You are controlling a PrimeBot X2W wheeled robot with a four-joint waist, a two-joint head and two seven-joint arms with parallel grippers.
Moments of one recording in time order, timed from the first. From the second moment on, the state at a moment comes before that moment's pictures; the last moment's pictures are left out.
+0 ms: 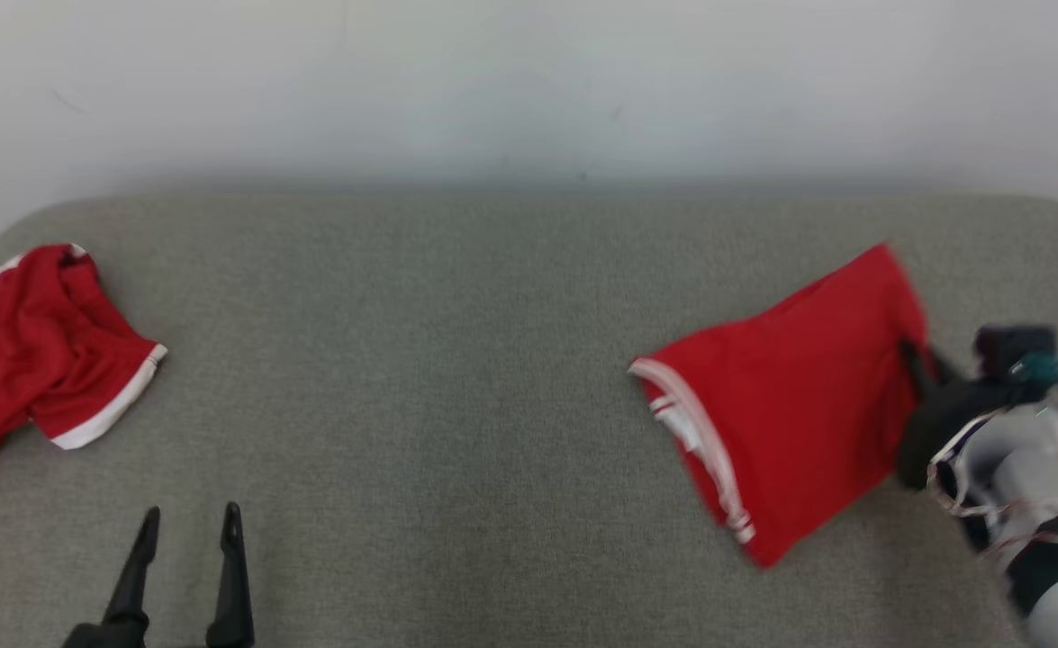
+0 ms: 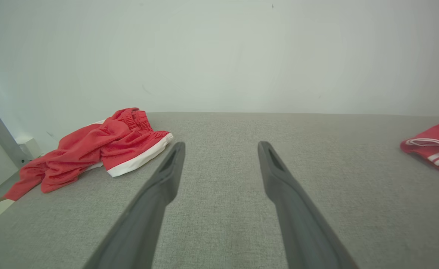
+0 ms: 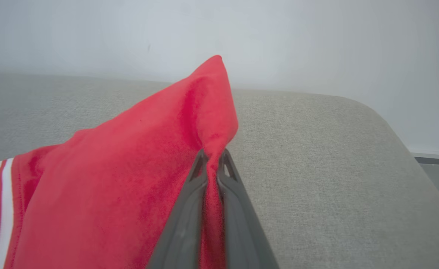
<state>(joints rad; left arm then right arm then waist) 0.04 0.12 0.03 0.11 -0.15 -0.07 -0.26 -0.68 -0.33 0.34 1.05 0.44 0.13 -0.15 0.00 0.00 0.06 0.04</state>
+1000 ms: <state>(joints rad) -0.12 0.21 0.08 0.04 -0.15 -0.09 -0.26 -1.11 -0.72 0.39 1.23 0.40 0.13 -0.12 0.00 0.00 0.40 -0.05</state>
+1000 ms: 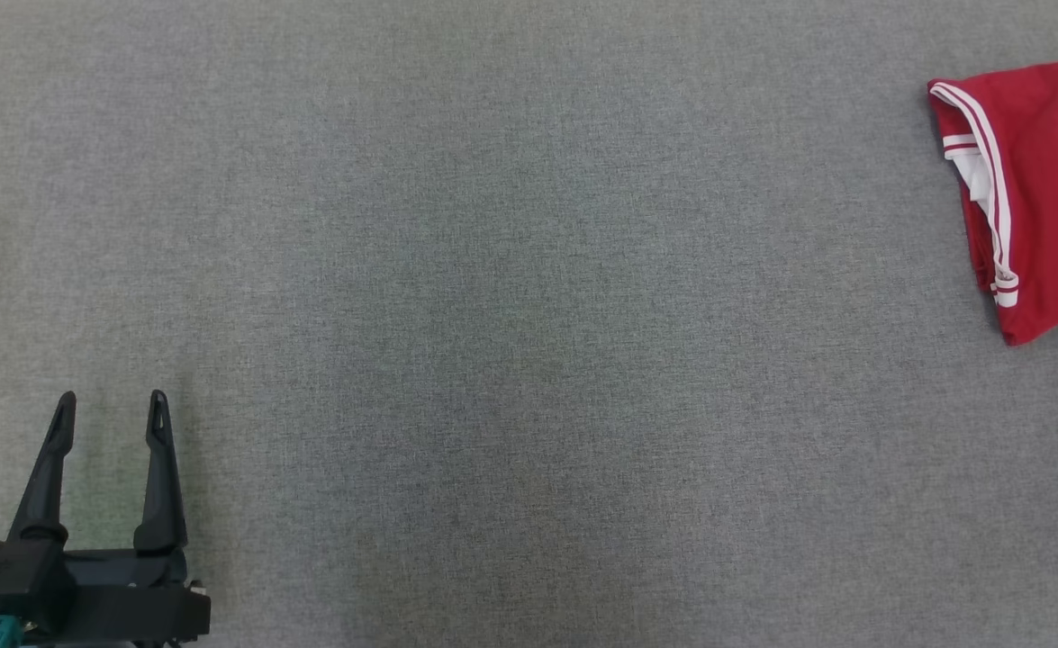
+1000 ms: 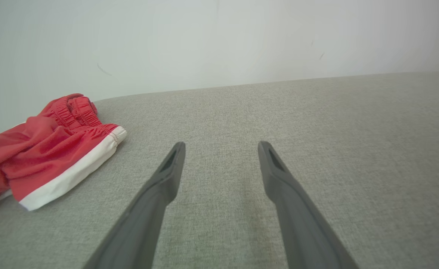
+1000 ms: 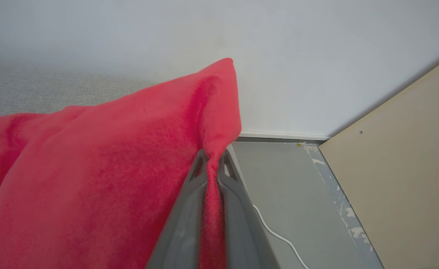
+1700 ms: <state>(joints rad) -0.04 0.17 0.09 0.10 -0.17 -0.07 -0.26 -1.04 -0.58 0.23 1.00 0.38 0.13 -0.26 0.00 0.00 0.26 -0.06</state>
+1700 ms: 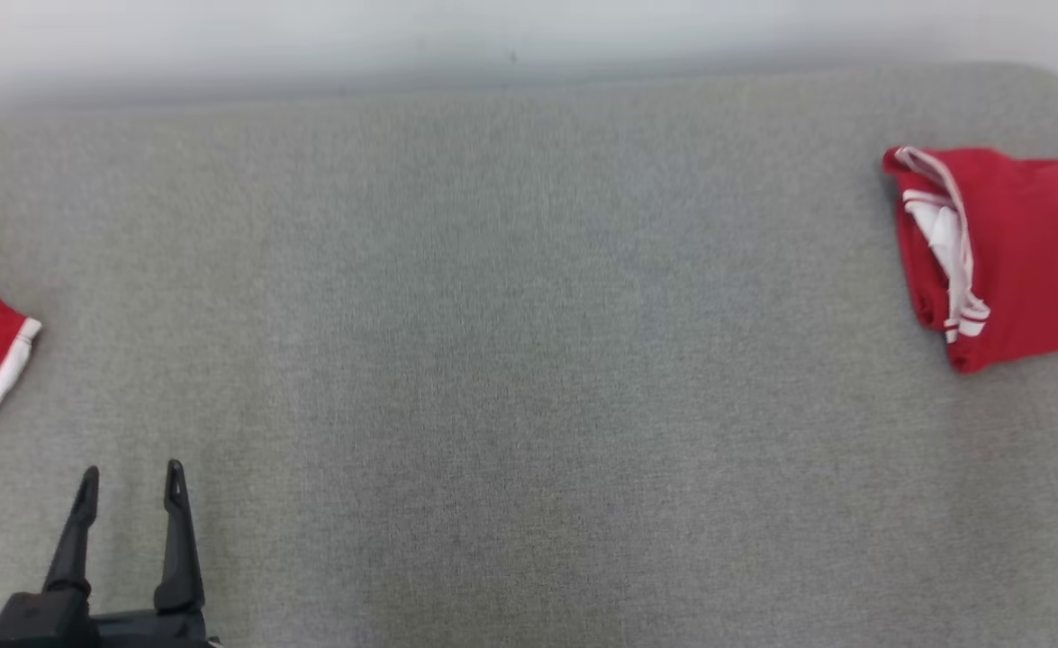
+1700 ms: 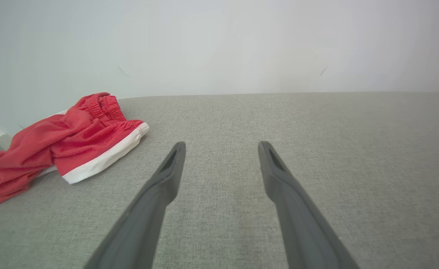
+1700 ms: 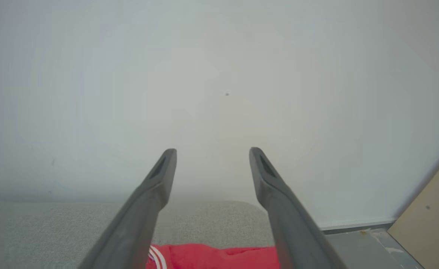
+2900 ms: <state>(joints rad) 0.10 0.14 0.06 0.16 -0.15 -0.06 -0.26 0.04 -0.08 -0.01 0.18 0.13 0.13 -0.26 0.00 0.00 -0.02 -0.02</state>
